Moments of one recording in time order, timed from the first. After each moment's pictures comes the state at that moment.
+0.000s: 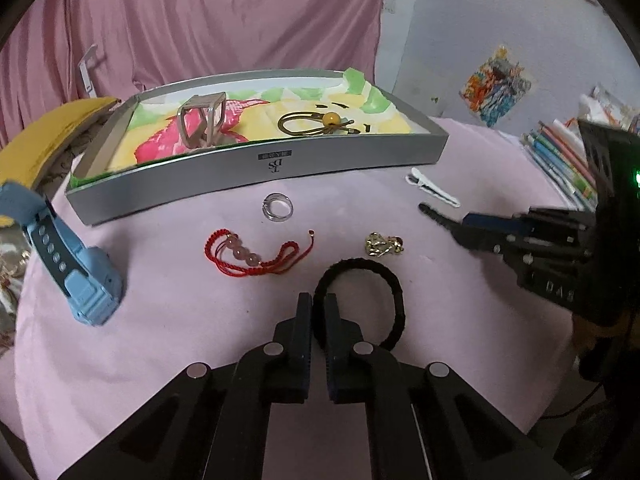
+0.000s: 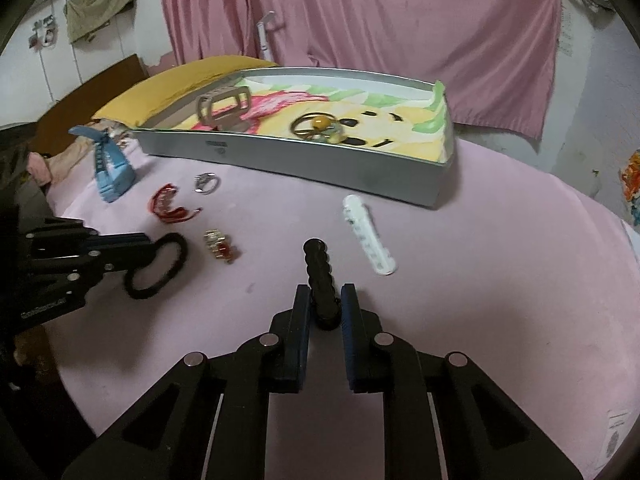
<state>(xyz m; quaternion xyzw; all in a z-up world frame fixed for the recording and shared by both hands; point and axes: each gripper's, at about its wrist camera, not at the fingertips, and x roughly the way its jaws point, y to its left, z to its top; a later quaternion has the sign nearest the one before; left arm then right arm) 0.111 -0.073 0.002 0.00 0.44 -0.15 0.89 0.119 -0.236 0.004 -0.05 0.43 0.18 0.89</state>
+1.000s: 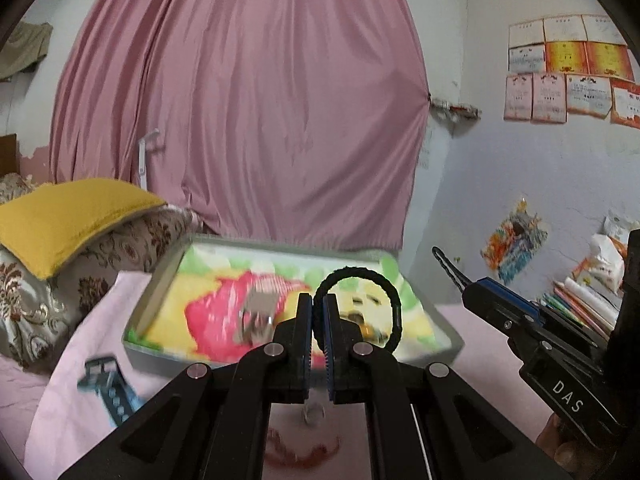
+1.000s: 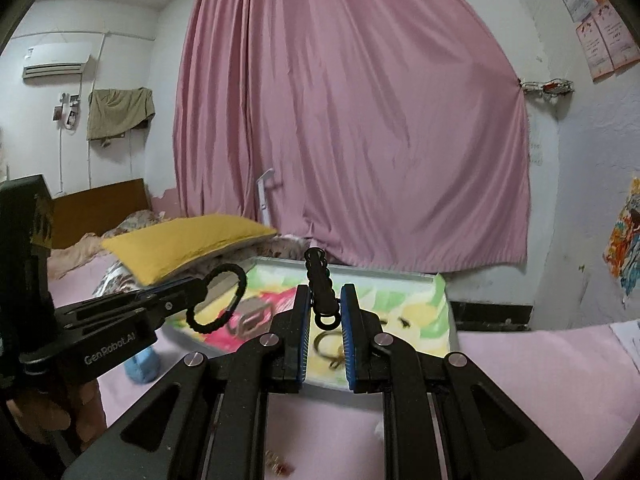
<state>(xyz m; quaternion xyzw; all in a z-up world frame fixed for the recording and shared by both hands) 0.138 -0.046 0.073 -0.10 0.18 -0.07 0.98 0.126 -0.200 0.086 0.00 0.14 0.15 0.98</state>
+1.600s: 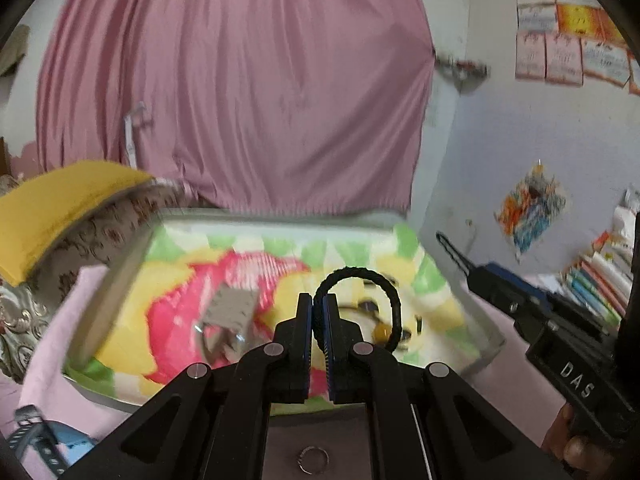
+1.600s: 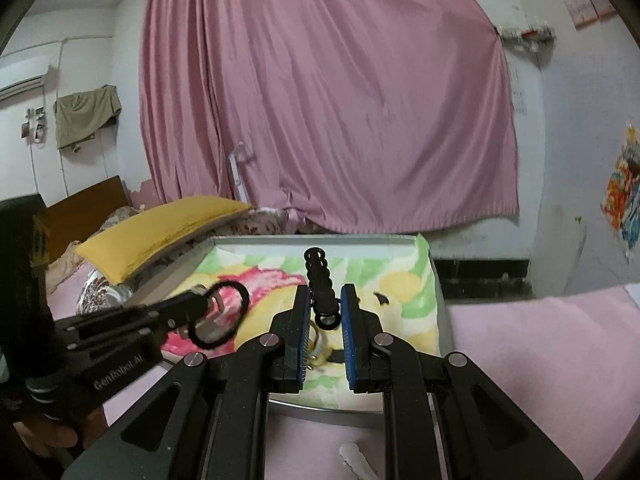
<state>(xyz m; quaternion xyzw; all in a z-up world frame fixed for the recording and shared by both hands) 0.211 -0.071 0.045 -0.07 0.28 -0.08 0.96 0.195 -0.222 0.050 0.05 0.24 0.12 0.96</state>
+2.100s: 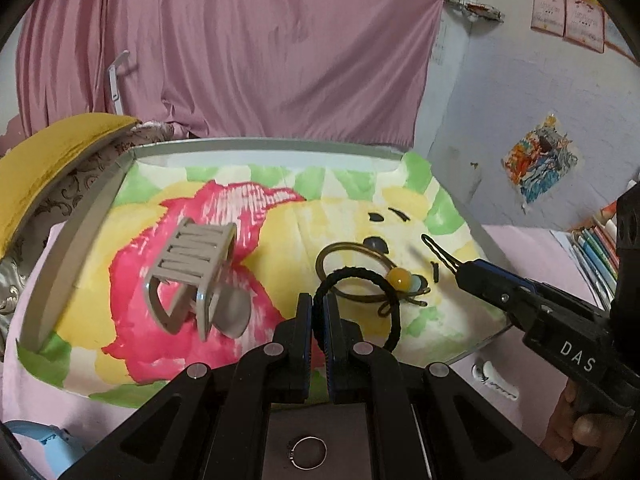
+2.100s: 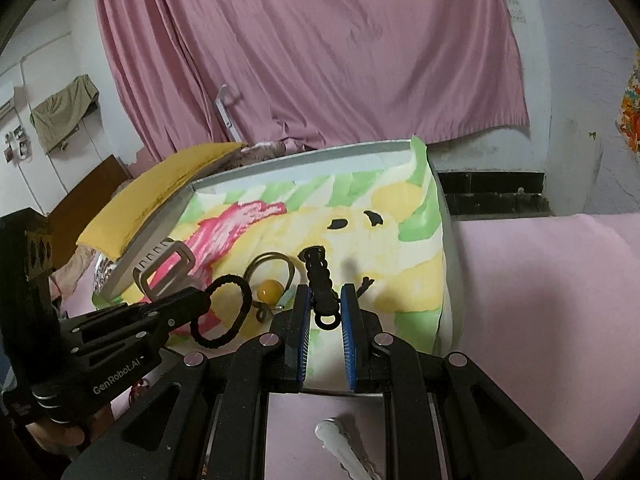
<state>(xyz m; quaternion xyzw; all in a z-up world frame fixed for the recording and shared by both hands) 0.240 -0.081 0.014 -0.05 0.38 -0.09 0.92 0.234 -0.238 -0.003 0.10 0.37 0.14 0.91</state>
